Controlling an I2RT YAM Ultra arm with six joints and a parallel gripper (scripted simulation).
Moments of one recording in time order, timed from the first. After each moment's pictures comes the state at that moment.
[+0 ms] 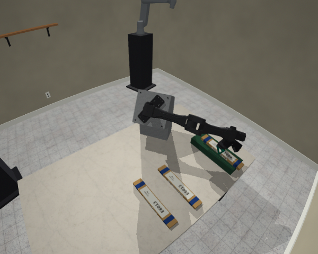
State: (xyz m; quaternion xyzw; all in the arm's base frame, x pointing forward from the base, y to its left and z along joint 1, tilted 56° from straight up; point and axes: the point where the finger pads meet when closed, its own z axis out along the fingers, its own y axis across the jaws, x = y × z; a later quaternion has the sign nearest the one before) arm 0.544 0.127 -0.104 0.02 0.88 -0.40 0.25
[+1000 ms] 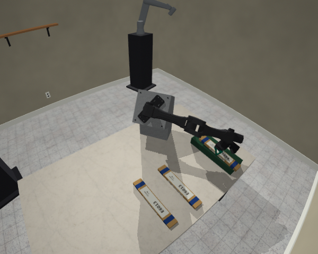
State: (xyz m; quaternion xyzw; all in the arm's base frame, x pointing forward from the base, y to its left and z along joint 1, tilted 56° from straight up) arm 0.541 0.108 -0.122 0.02 0.88 -0.41 0.23
